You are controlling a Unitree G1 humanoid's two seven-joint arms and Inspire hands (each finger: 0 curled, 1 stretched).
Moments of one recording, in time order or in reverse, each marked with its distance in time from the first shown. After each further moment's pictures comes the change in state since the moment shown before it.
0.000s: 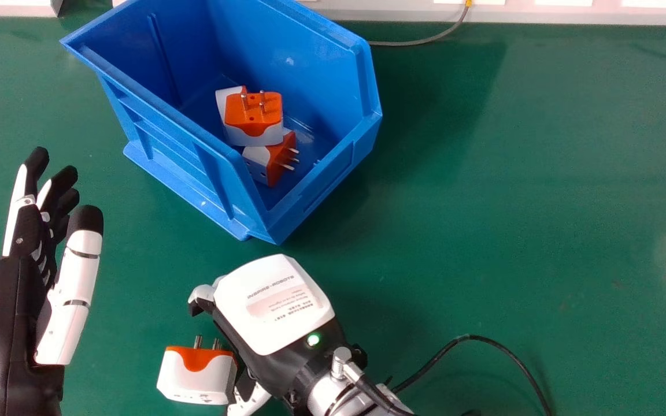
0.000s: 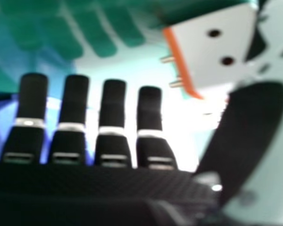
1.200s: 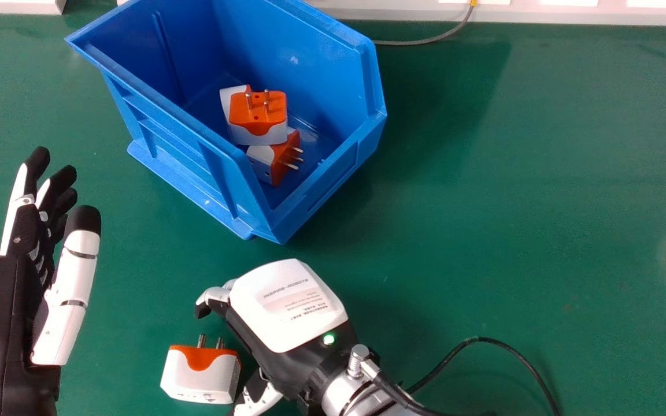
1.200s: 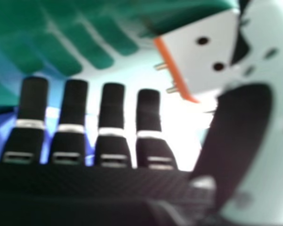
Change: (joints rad) left arm -0.001 0.010 0.012 0.002 -0.003 -0.019 -0.011; right arm 0.046 -0.017 -0.074 -0.030 0.040 -0.081 0.015
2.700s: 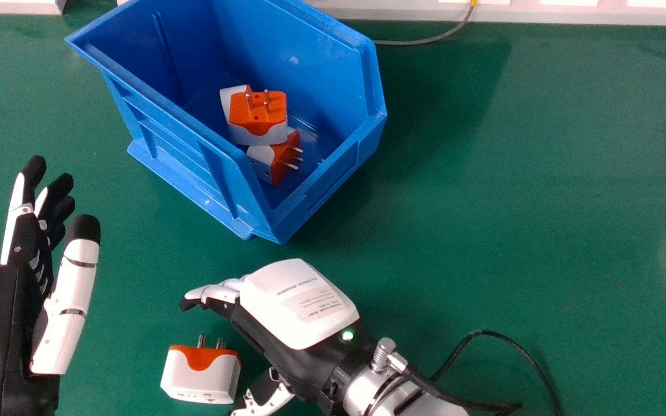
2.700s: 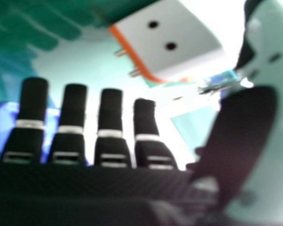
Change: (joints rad) left arm 0.018 0.000 -0.001 0.009 -0.006 -0.011 -0.005; right arm 0.030 -0.064 -0.127 -0.034 0.136 -0.262 0.041
